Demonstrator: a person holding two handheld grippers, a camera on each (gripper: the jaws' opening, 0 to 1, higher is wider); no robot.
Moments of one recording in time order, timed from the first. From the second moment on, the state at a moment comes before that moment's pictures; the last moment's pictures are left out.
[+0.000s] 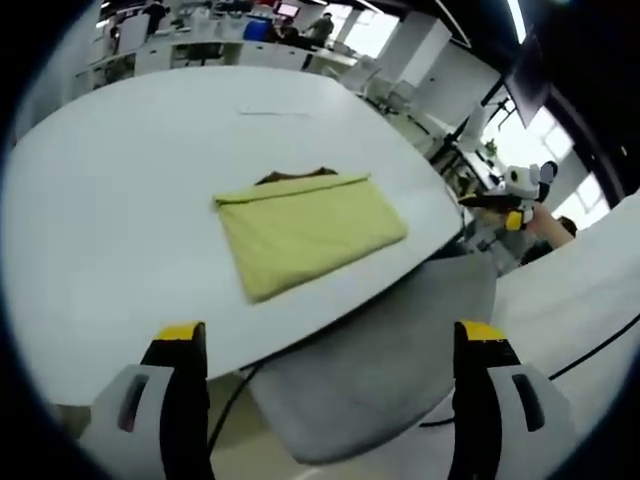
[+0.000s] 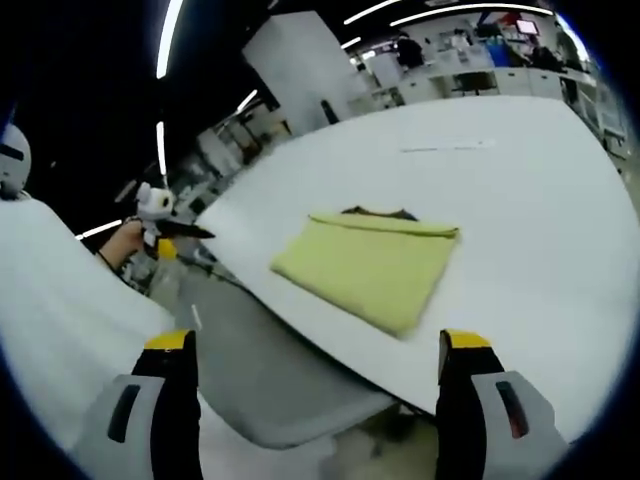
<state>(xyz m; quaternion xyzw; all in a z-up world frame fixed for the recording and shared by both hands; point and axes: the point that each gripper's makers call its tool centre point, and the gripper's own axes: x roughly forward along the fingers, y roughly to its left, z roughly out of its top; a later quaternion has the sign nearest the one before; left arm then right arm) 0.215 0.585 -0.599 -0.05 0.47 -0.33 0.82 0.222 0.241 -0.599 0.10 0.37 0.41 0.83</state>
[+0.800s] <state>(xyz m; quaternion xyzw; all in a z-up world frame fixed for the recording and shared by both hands) 0.245 0.573 -0.606 -0.05 0.44 -0.32 0.84 0.236 0.244 -0.620 0.10 0.39 0.41 0.82</state>
